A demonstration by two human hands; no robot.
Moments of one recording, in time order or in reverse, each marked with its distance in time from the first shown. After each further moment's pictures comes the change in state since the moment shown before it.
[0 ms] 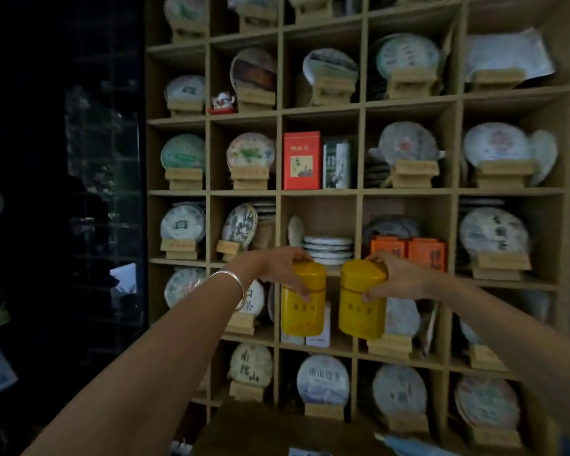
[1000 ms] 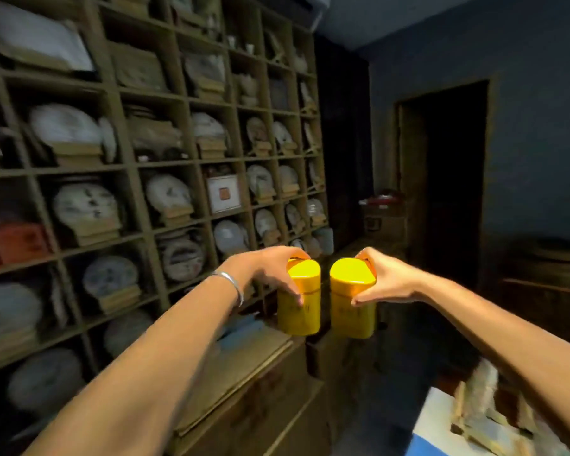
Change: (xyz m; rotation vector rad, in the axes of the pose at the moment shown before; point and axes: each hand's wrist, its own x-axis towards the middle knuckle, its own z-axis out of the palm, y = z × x) left_hand -0.168 0.629 0.253 0.007 -0.407 1.100; right_hand -0.722 0.102 -0.152 -0.296 0.508 0.887
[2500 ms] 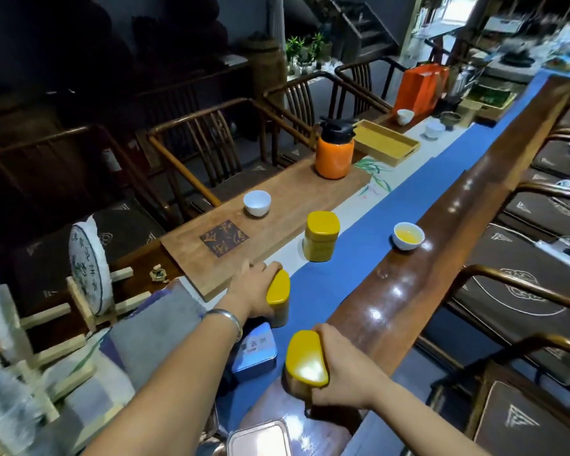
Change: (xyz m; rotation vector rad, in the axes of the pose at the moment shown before) left_hand 0.165 0.627 0.613 0.188 -0.430 1.242; right_hand -0.583 0.338 0.152 0.144 0.460 1.407
